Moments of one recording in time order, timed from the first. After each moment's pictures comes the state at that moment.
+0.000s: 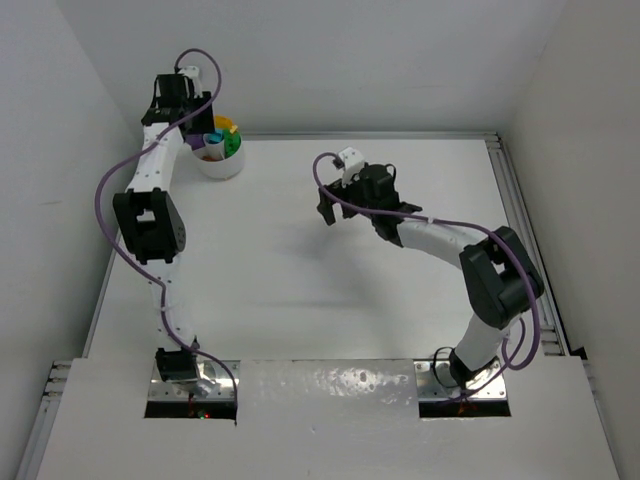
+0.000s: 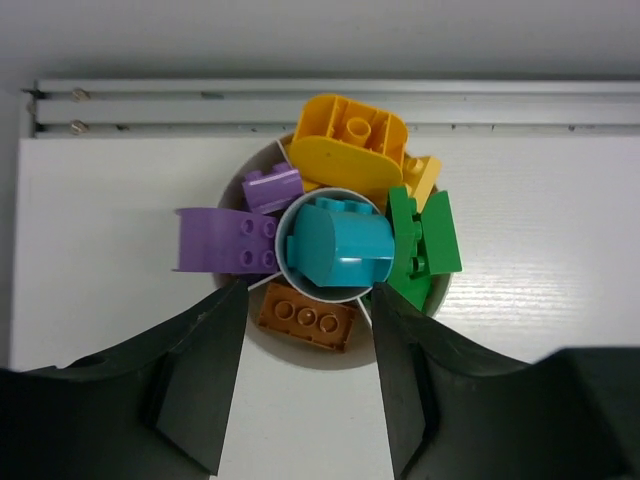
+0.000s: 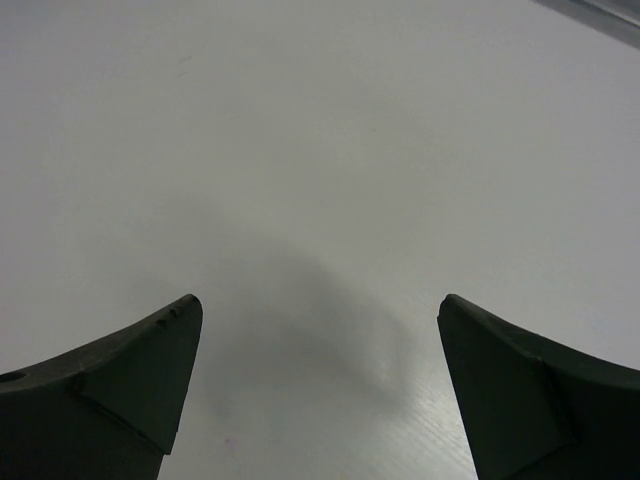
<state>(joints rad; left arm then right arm) 0.09 2.28 2.25 -0.58 0.05 0.01 0.54 1.74 1.04 0.28 -0.12 -0.02</state>
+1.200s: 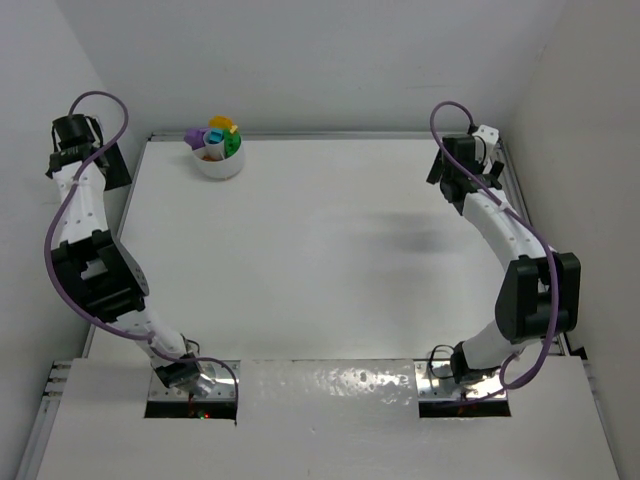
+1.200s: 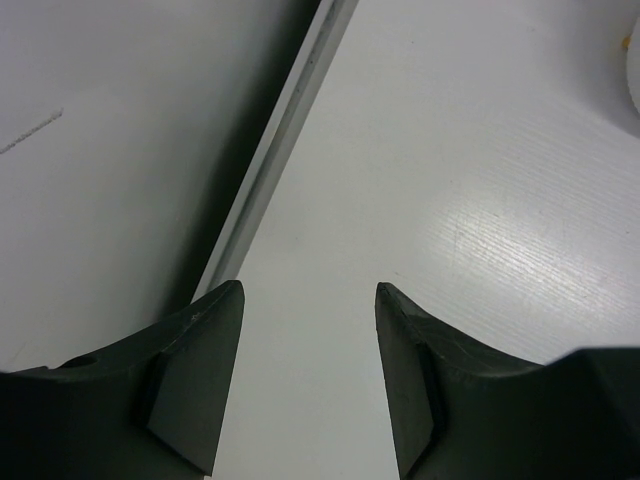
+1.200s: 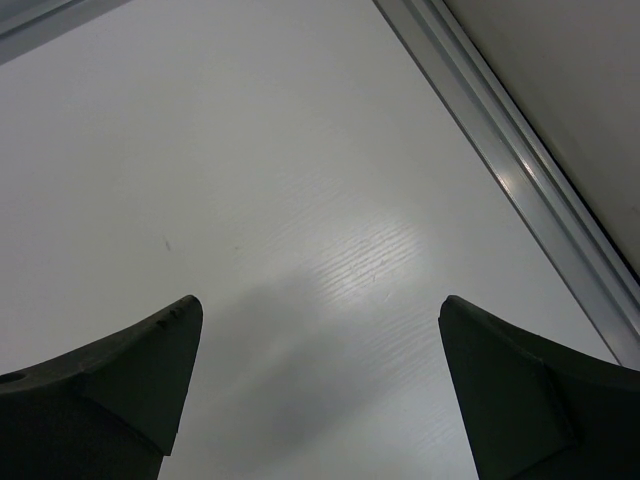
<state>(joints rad) 0.47 1.74 1.66 -0.76 -0.08 0.05 0.11 1.57 1.20 -0.32 0.58 0.37</state>
